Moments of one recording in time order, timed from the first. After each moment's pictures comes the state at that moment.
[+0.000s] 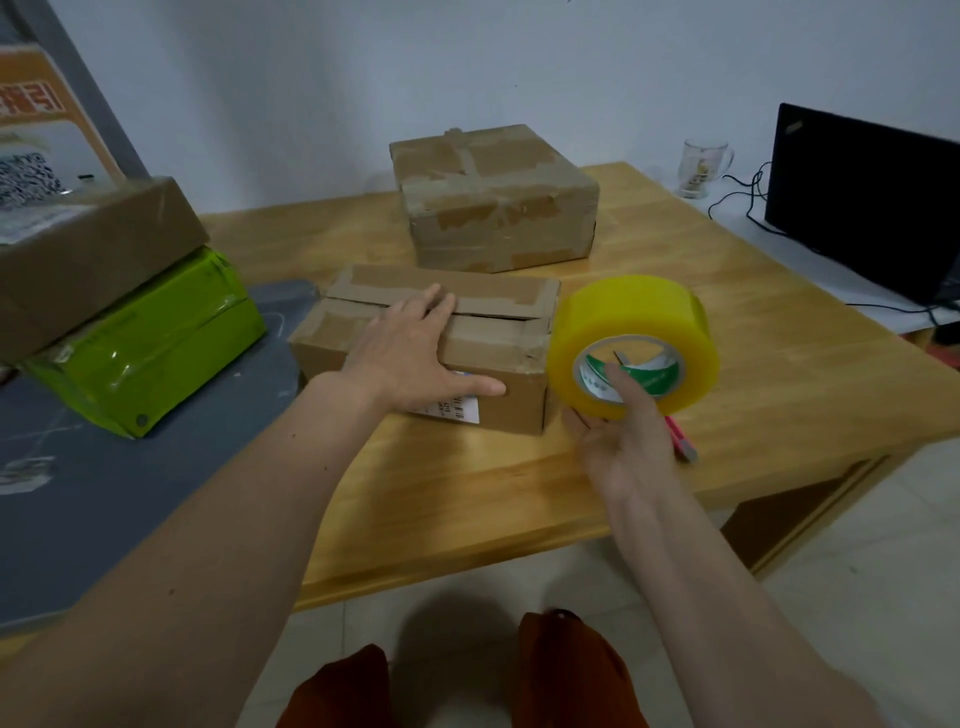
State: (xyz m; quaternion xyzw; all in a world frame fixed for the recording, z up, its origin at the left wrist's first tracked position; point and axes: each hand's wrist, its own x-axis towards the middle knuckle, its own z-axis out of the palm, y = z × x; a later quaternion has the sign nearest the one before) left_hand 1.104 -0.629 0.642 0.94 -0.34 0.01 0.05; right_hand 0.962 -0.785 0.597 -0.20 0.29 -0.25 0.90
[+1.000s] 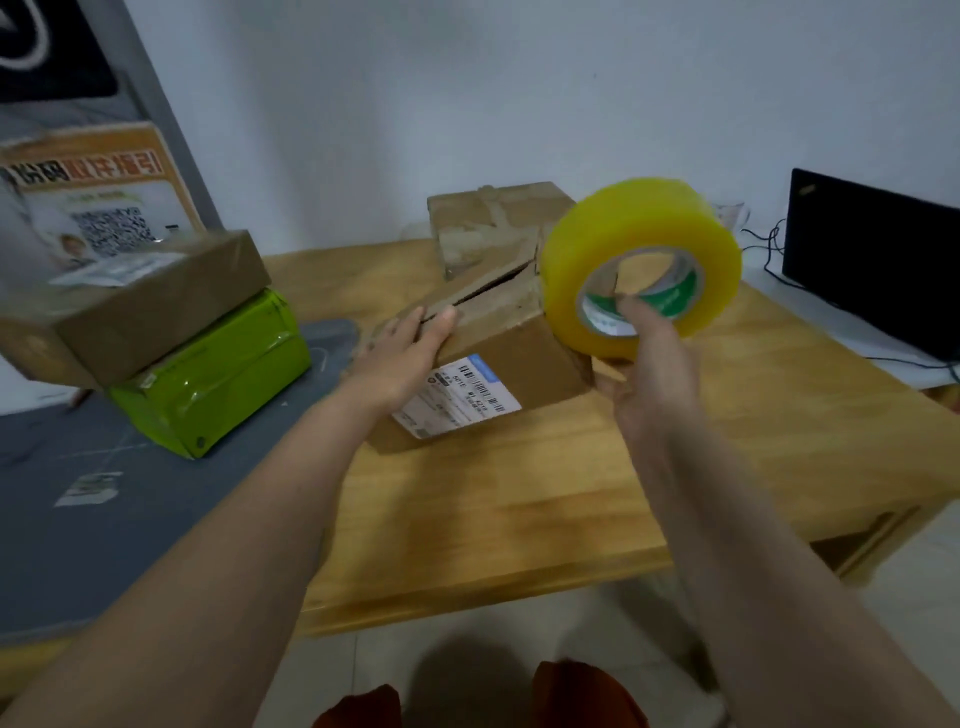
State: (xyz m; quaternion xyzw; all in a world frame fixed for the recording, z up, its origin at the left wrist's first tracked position) left_hand 1.111 -0.597 0.673 0.93 -0.18 -0.06 0.33; right_hand 0.983 -0.784 0.689 -0.42 0.28 -0.29 0.81
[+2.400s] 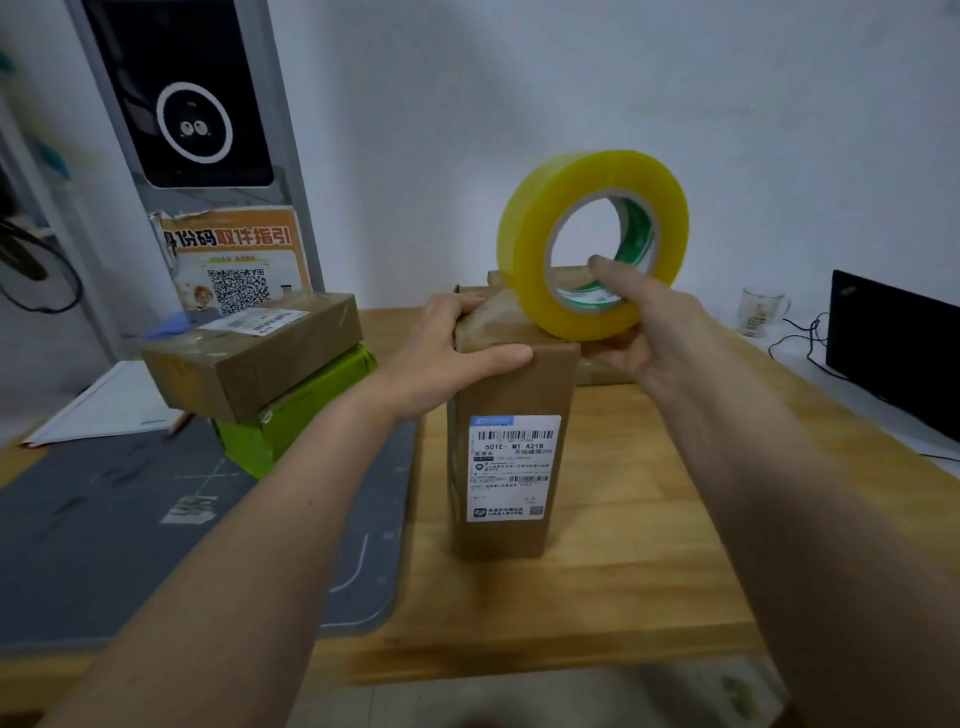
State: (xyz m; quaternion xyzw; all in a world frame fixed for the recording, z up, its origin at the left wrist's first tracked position) left_hand 1.067 -0.536 0.770 0.83 -0.31 0.00 0.46; right_hand 1.009 -0.728 0.792 -0.55 0.14 -0.21 0.79
